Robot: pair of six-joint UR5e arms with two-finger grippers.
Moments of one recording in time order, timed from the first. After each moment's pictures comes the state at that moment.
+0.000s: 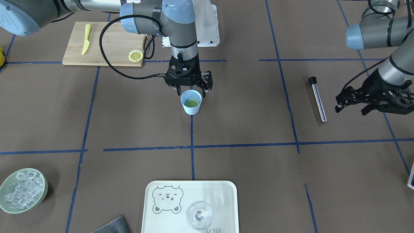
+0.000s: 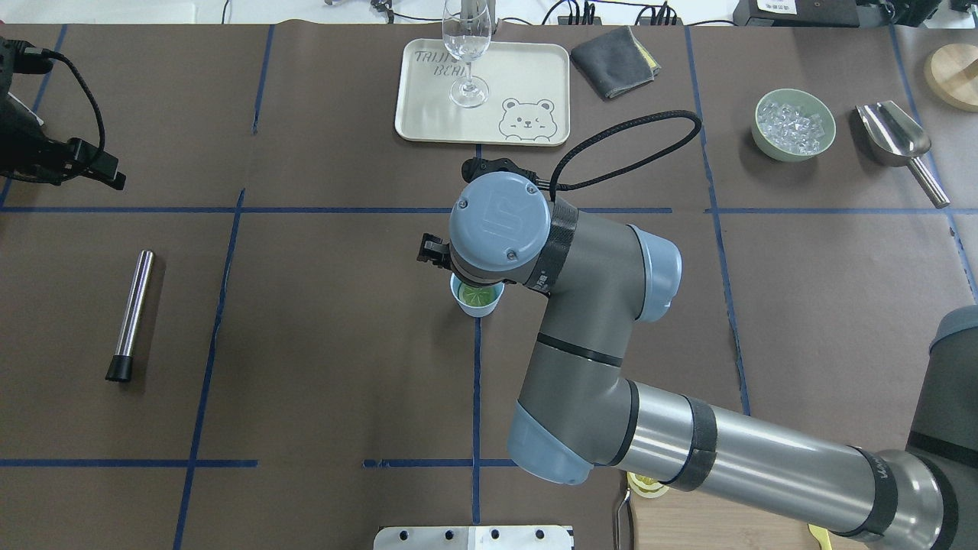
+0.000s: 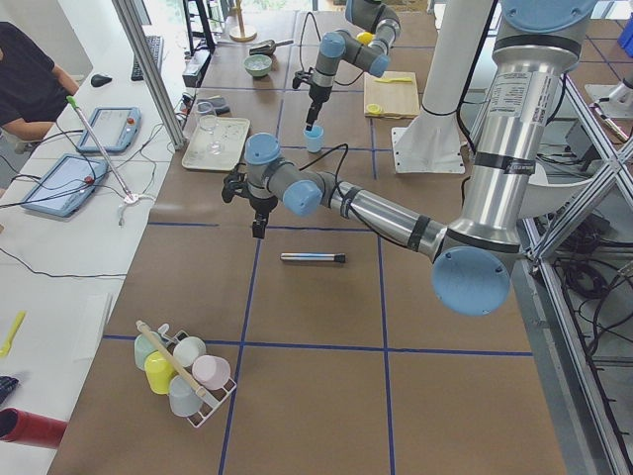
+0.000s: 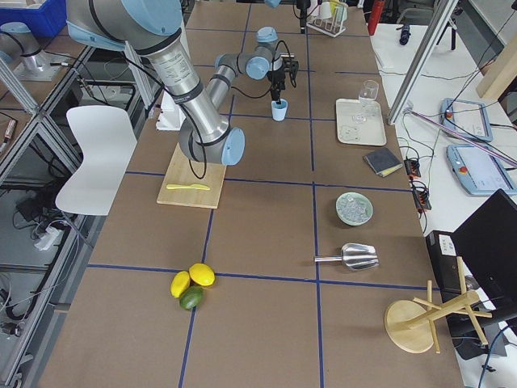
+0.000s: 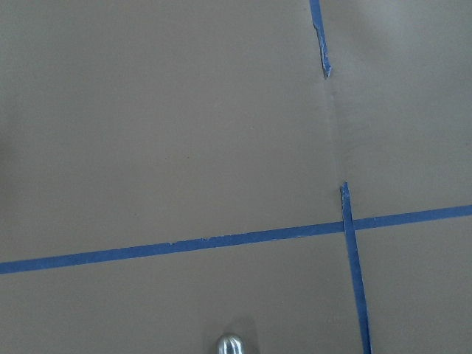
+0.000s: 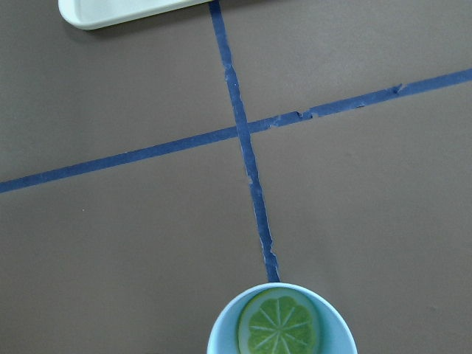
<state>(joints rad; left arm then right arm) -1.12 -1.74 -1.75 -1.85 -2.24 -0.63 0.46 -0.77 1.65 -1.57 1.68 1.49</state>
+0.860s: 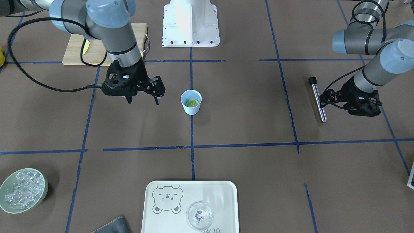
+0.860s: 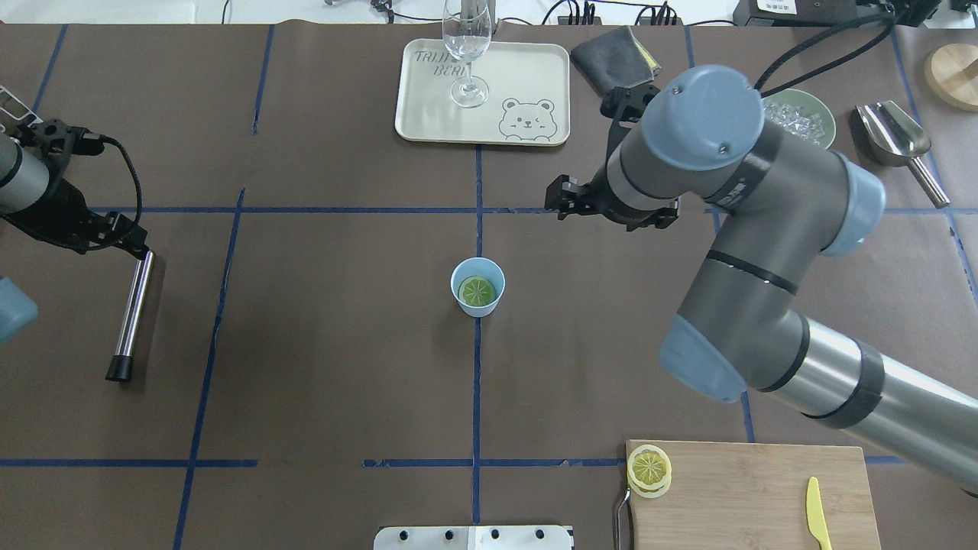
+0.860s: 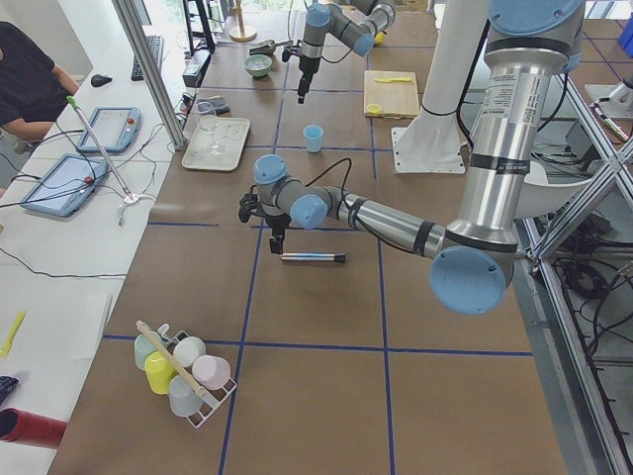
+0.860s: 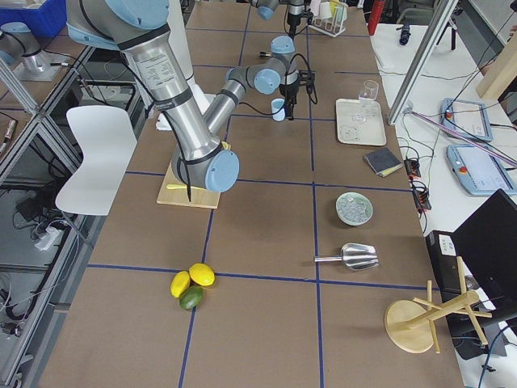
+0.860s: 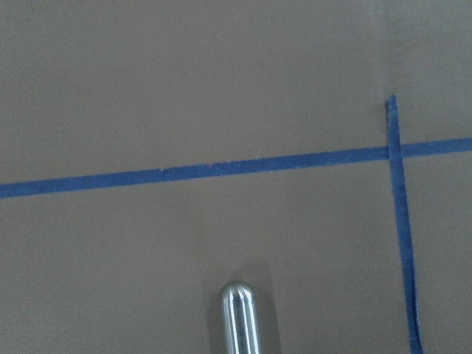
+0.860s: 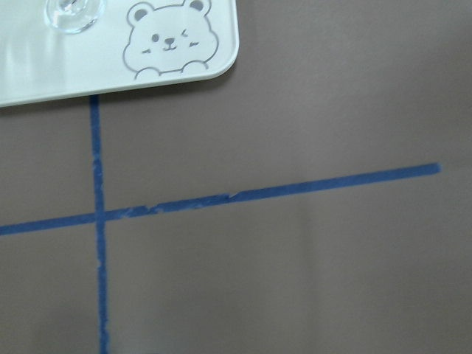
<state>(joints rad) -0.97 -1.69 -1.69 -1.84 -2.24 -0.64 0.70 -1.03 1.87 -1.60 1.87 1.23</state>
